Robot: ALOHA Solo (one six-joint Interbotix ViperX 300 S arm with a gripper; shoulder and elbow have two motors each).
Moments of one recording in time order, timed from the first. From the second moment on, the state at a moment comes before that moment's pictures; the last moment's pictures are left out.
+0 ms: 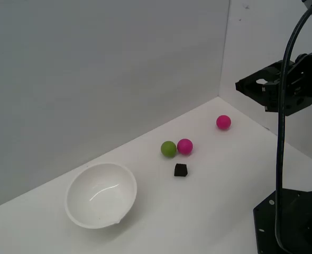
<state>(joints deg) 10.3 157.4 157.2 147.6 147.7 -22.5 41.5 18.1</state>
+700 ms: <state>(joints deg) 8.9 143.3 143.0 144.1 144.1 -31.1 49.1 18.1</state>
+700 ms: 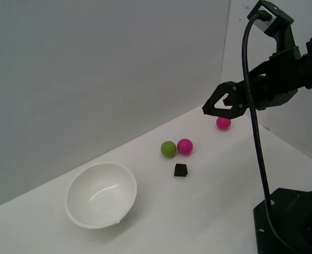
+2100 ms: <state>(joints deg) -7.9 115.9 115.6 149.5 149.5 -32.1 37.5 18.0</state>
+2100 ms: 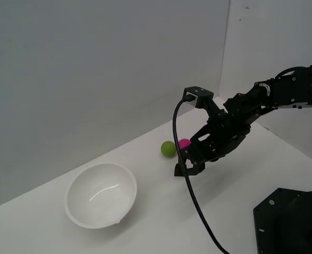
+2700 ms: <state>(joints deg) -8.0 111.3 110.8 147.6 147.6 -29.0 34.2 18.9</state>
